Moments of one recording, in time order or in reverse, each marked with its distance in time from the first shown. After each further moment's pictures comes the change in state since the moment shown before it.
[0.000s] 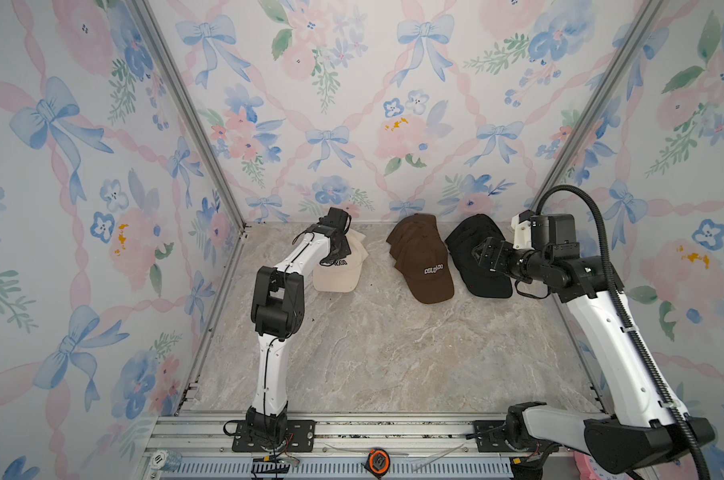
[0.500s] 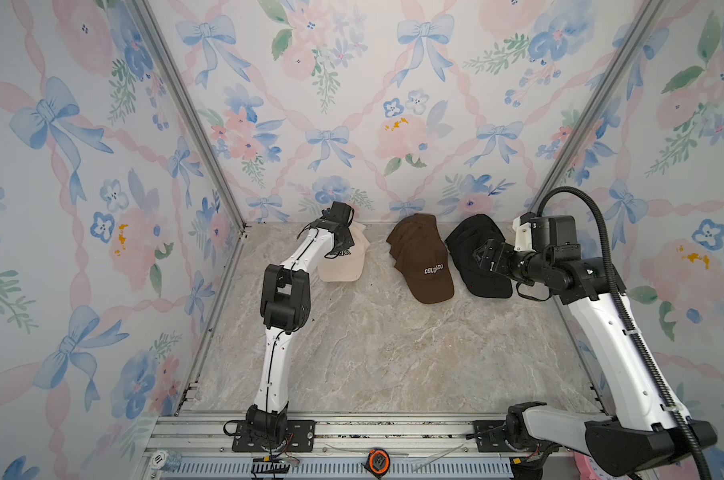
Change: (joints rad) left arm 0.000 0.139 0.212 0.000 -0.011 -0.015; right arm 0.003 -0.016 0.000 -0.034 0.023 0.000
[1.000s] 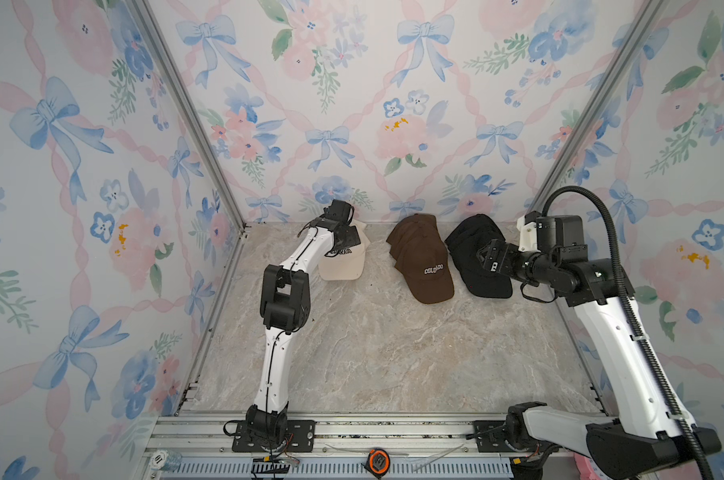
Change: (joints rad) left arm 0.001 -0.039 -0.010 -0.002 0.027 0.041; right arm 0.000 -0.010 0.034 -0.033 0.007 -0.011
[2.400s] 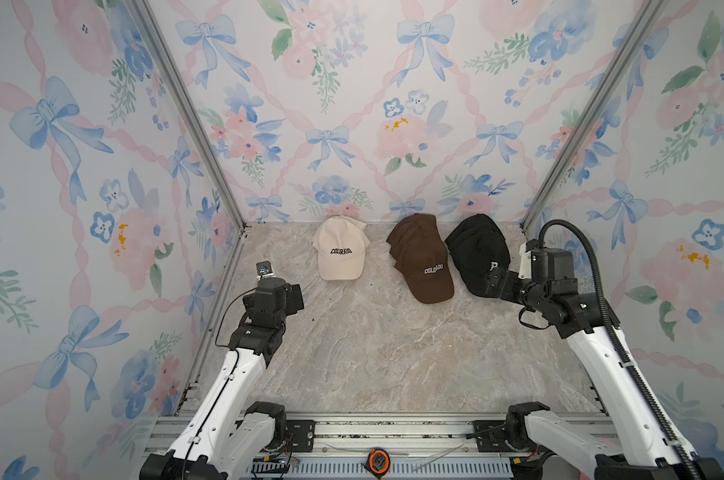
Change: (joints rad) left arm 0.137 -1.403 -1.469 0.454 -0.243 0.341; right arm -0.041 -0.219 -0.429 0.217 0.158 -0.104
